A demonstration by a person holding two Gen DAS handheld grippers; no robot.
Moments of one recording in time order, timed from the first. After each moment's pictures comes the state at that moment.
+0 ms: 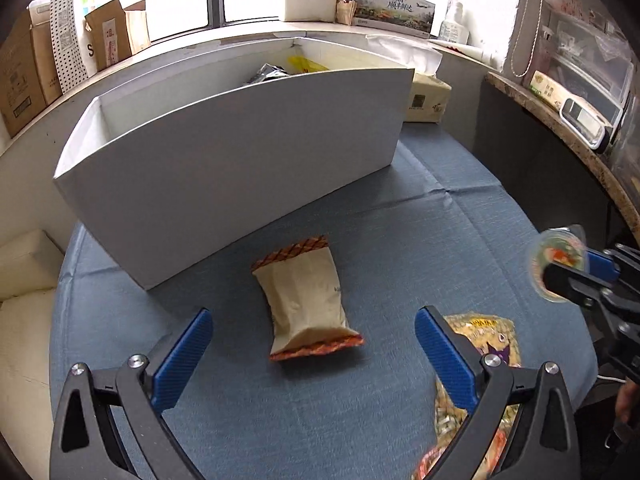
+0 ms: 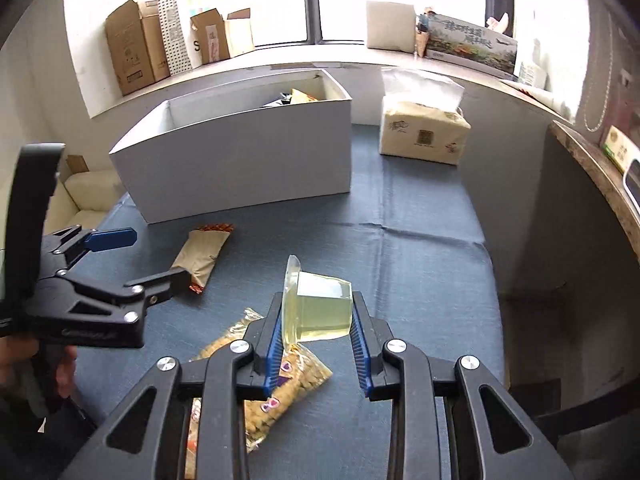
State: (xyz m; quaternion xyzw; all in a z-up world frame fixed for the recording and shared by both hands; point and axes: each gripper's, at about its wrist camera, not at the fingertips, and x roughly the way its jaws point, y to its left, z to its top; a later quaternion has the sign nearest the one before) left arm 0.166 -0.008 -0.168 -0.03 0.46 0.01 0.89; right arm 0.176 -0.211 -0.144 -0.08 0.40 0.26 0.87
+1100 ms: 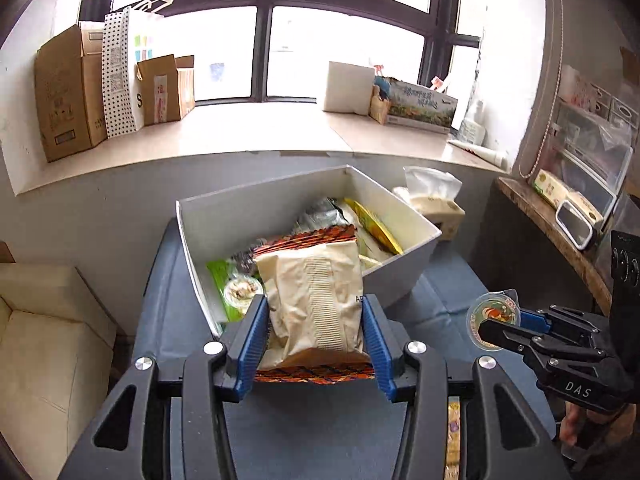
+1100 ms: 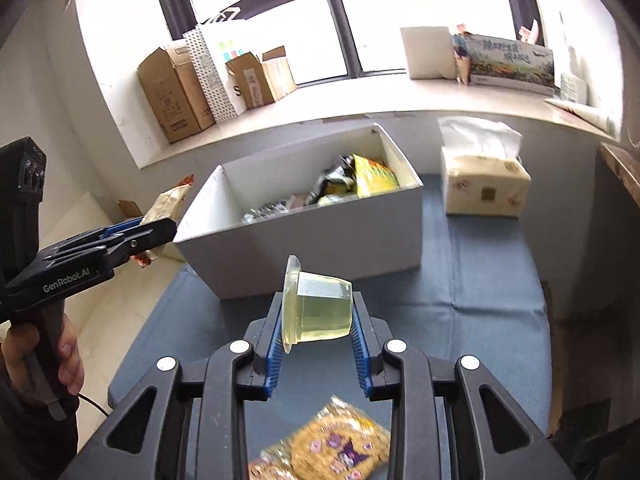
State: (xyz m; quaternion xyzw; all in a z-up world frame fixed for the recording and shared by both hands) left arm 0.153 0.079 -0.036 -0.08 0.34 0.03 0.94; right arm 0.211 -0.160 -0.079 -0.01 0.37 0.36 0.86
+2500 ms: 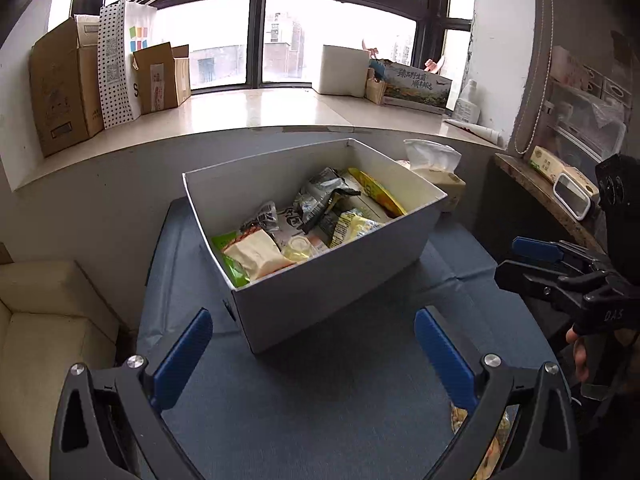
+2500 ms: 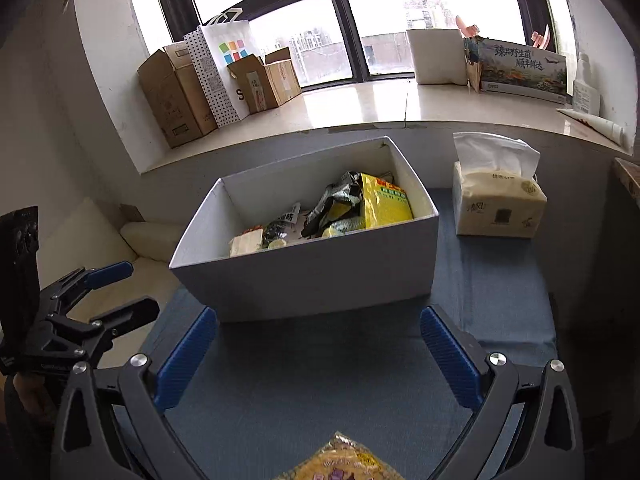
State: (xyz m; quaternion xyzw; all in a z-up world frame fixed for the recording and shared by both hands) left arm 0.120 0.077 -0.070 -0.06 0.36 0.01 0.93; right arm 0.227 -0.156 -0.086 -0.02 0.37 0.36 0.86
